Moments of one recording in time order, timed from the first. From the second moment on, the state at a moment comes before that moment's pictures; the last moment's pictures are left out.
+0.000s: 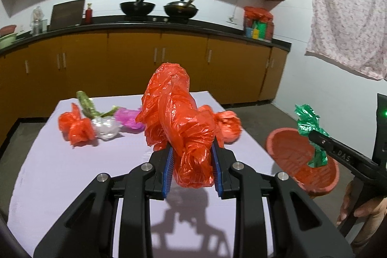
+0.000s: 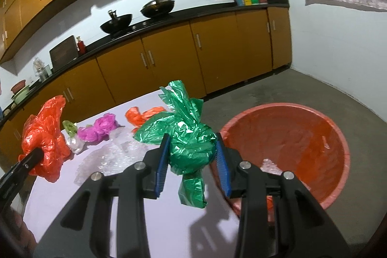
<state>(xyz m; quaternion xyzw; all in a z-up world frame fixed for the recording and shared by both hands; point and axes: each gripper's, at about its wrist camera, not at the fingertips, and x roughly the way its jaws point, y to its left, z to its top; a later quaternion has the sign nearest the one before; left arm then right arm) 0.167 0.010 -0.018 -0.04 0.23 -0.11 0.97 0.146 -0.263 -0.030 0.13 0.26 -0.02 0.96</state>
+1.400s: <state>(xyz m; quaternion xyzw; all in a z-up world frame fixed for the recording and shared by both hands) 0.200 -0.172 -0.043 0.01 0.28 -0.28 0.92 0.130 -0.402 -0.055 0.18 0.25 -0.14 0.94</state>
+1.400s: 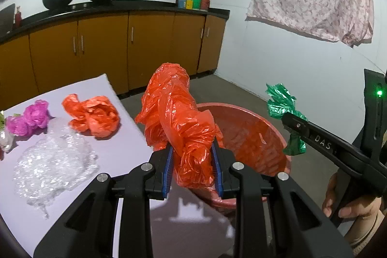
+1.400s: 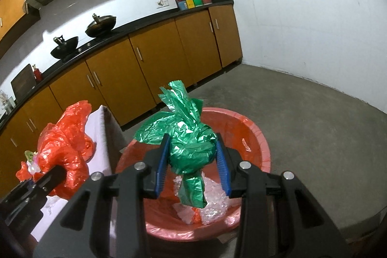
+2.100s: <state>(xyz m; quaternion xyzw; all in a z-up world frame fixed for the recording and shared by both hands) 0.220 -0.201 -0.068 0.01 0.32 -0.30 0.90 0.146 -0.431 -0.076 0.21 0.25 -0.15 0.93</state>
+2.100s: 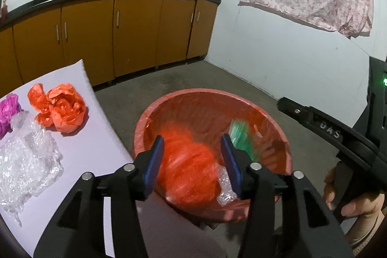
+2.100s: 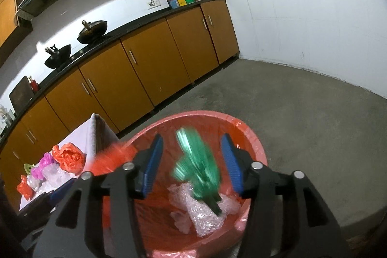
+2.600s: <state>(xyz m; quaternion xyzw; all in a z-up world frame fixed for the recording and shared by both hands) 0.213 -0.123 -0.063 0.01 0.30 -0.20 0.93 0.135 -0.414 -0.083 0.21 0.27 -0.15 0.93</state>
